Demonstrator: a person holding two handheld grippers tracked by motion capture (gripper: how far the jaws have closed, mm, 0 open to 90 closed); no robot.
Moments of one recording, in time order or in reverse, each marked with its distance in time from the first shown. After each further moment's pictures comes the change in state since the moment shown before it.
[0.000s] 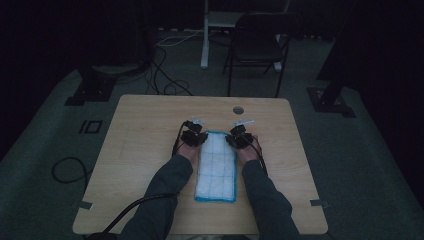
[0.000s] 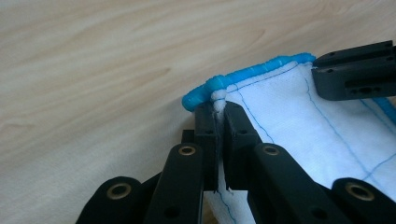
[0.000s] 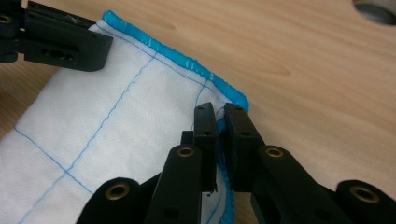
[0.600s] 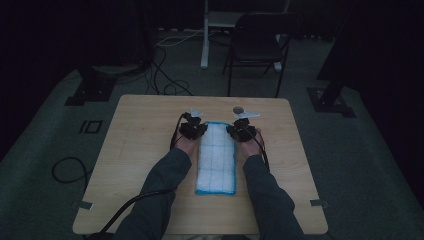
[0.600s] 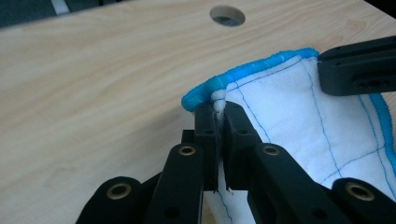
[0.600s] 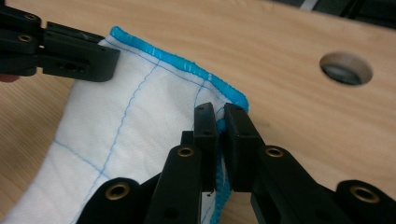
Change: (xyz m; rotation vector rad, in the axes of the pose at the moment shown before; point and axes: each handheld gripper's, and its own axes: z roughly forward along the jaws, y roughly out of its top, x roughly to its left) left arm 0.002 0.028 -0.025 -0.081 0.011 0.048; right arm -0.003 0.024 -0.028 -0.127 0.015 0.001
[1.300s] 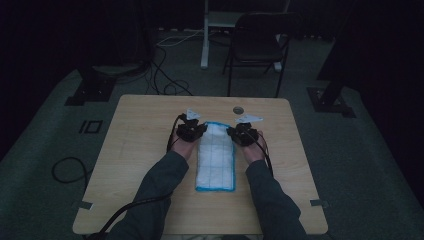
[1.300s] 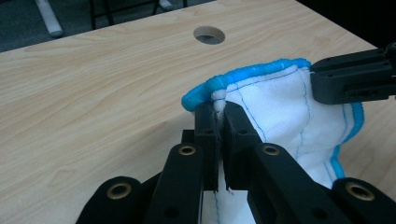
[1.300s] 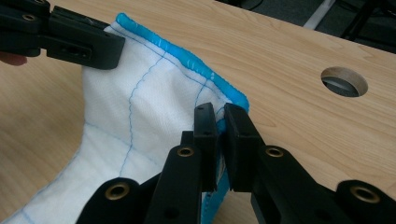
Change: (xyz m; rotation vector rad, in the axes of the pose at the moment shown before) left arm -0.008 -0.009 -0.026 -0.058 -0.051 0.007; right arm 0.012 -0.008 -0.024 -0.047 0.017 -0.059
